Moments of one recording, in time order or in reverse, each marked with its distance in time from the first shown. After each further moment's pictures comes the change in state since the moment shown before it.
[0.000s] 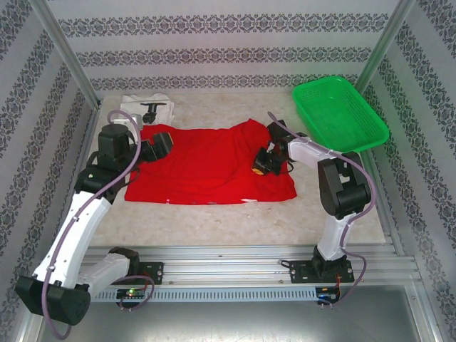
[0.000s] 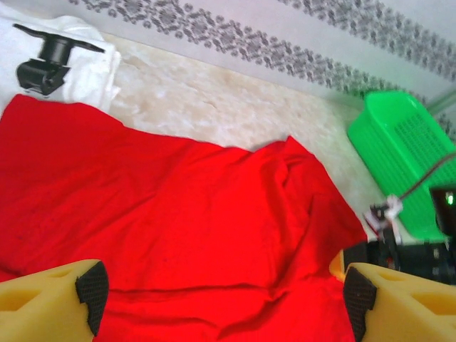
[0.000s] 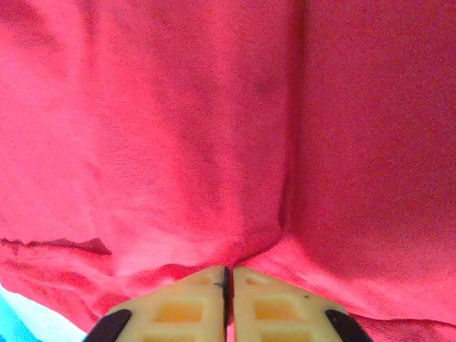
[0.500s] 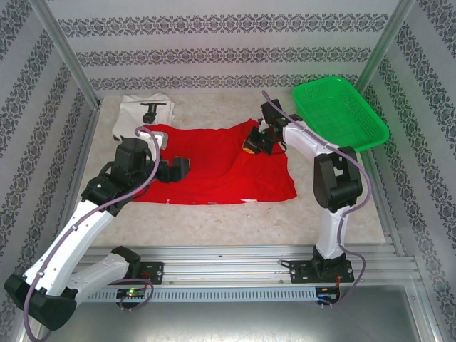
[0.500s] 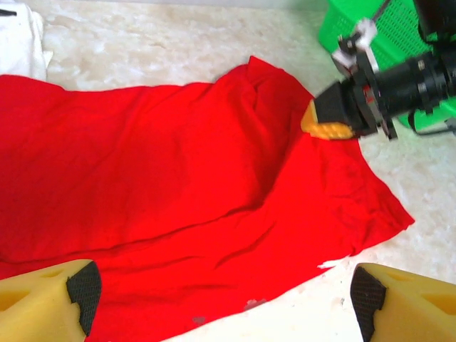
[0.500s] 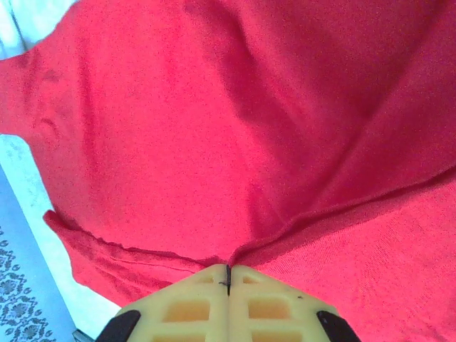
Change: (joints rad) left arm -0.217 -0.053 -0.058 -0.091 -0.052 0.137; right arm 0.020 0.124 0.332 -0.067 -0.050 -0.030
